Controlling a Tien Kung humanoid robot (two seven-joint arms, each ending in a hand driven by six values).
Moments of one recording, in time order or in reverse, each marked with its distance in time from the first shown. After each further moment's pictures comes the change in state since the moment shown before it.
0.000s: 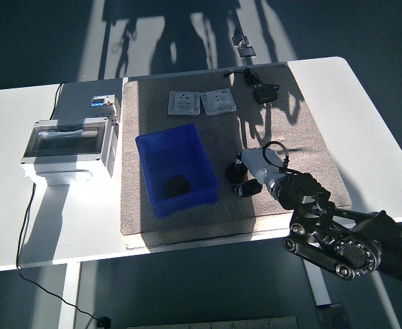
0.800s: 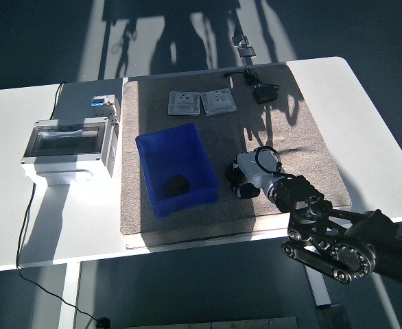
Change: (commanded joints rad) left arm 0.003 -0.001 0.001 0.000 -0.001 0.001 0.002; right arm 0.008 0.014 -0.034 -0.025 -0.101 0.037 0.010
